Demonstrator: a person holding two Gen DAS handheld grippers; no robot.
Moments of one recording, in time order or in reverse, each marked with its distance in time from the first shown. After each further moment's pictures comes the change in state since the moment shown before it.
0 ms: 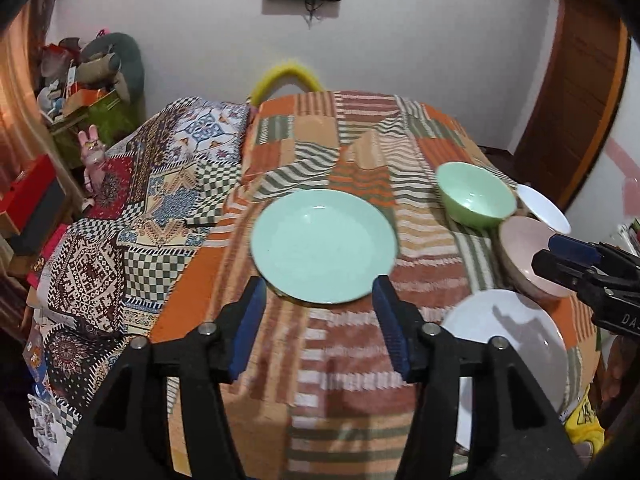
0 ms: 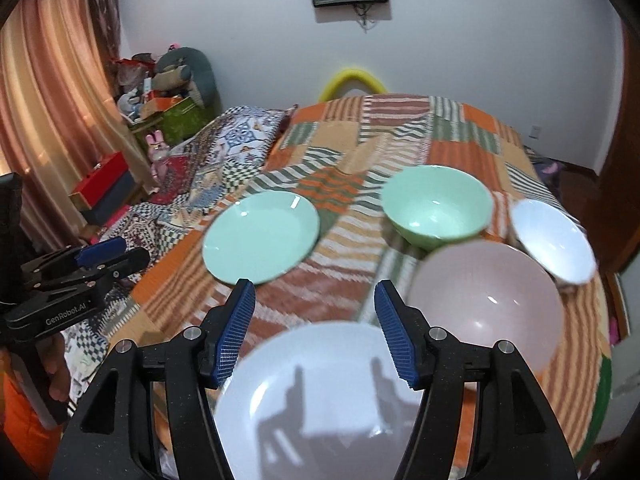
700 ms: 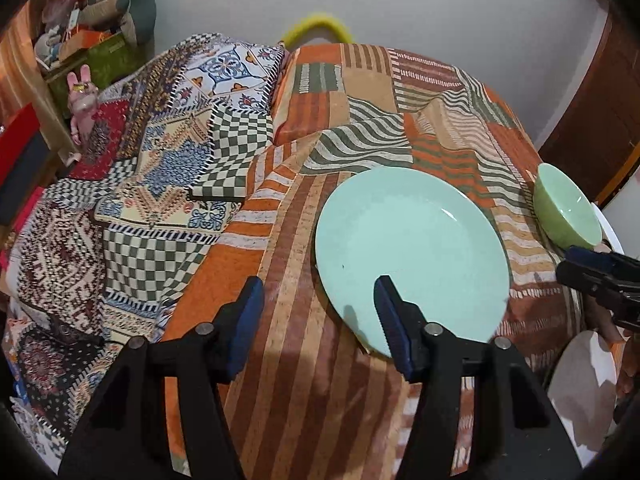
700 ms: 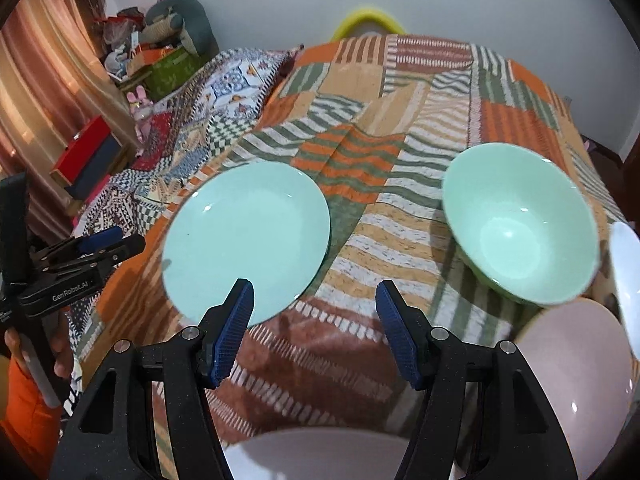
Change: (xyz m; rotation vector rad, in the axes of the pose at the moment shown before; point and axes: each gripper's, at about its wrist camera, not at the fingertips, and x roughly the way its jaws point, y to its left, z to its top) left arm 0.133 0.086 0.019 -0.102 0.143 -0.009; right arm 0.123 -0.002 0.038 -0.010 0.220 0.035
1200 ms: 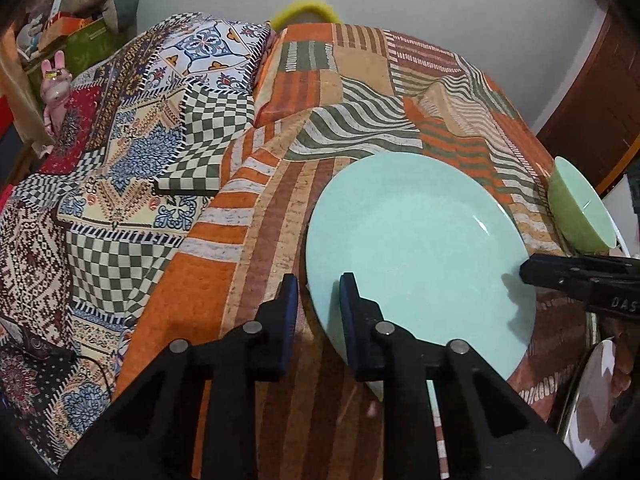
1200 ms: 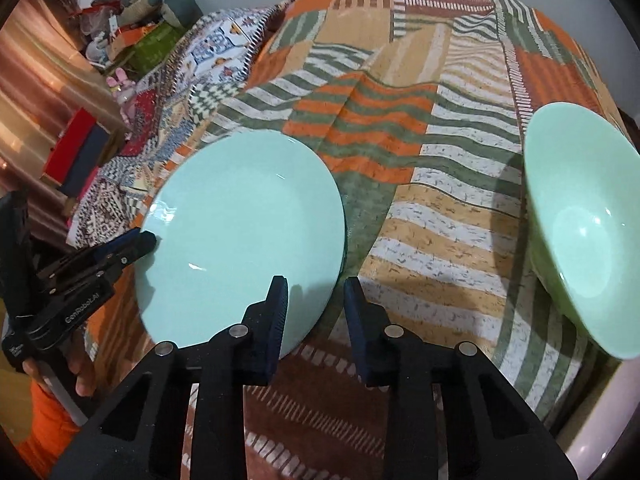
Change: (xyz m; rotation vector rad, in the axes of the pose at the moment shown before) left arm 0.052 0.003 0.008 0.001 0.045 -0.062; right arm 0.059 -0.005 0.016 0.067 0.162 0.044
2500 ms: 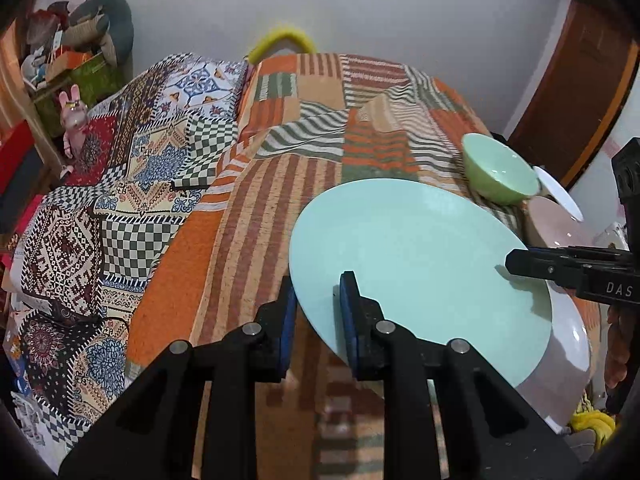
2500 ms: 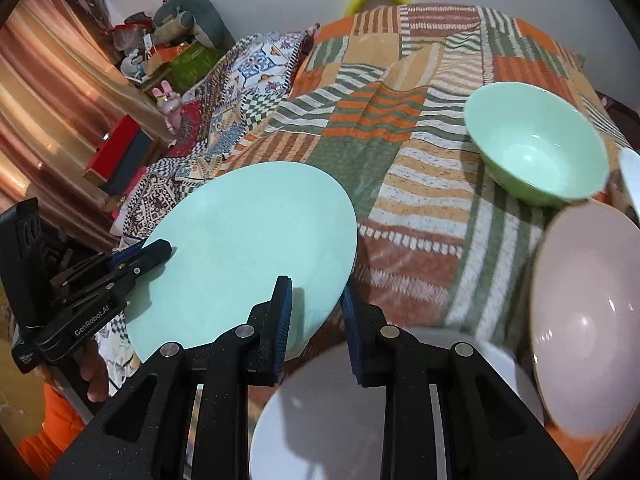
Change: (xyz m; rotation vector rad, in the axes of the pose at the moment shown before) left arm -0.128 -0.061 -0.067 0.083 -0.078 -0.001; right arm -0.084 0.019 -0.071 0.010 -0.100 0.096
